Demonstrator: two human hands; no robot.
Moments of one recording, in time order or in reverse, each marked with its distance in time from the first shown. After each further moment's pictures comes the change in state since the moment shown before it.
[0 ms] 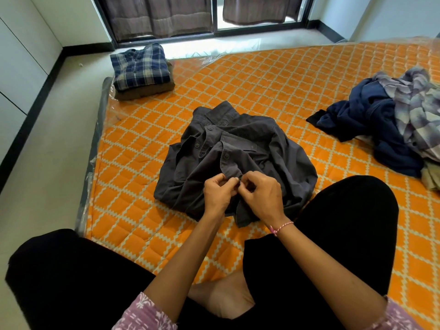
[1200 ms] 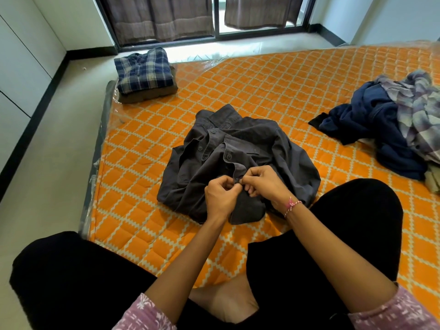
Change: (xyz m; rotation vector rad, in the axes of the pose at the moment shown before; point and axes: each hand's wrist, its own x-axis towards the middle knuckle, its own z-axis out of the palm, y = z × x) left_hand 0.002 -0.002 -0.006 0.475 0.064 0.276; right_hand 0.041 -0.003 -0.010 0.537 -0.486 0.551
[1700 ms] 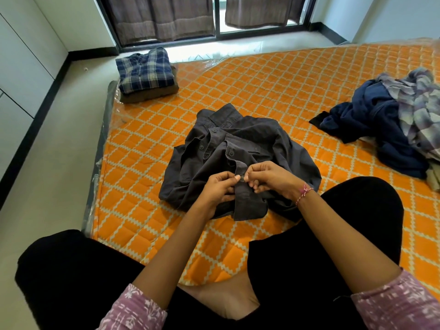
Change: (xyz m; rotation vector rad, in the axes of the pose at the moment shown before) left_hand 0.014 0.014 -0.024 -0.433 -0.449 -0.338; right_hand 0.010 -0.001 -0.028 0.129 -0.355 0.039
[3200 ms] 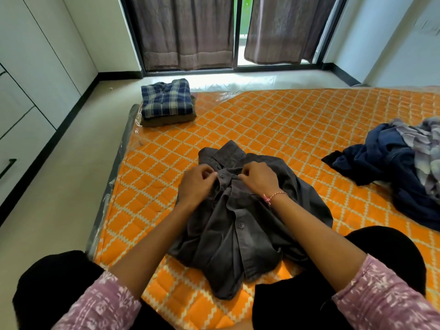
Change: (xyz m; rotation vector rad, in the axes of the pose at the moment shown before) left_hand 0.036 0.063 -0.067 0.819 0.517 0.384; right_hand 0.083 -0.060 0.015 -1.019 0.487 -0.200
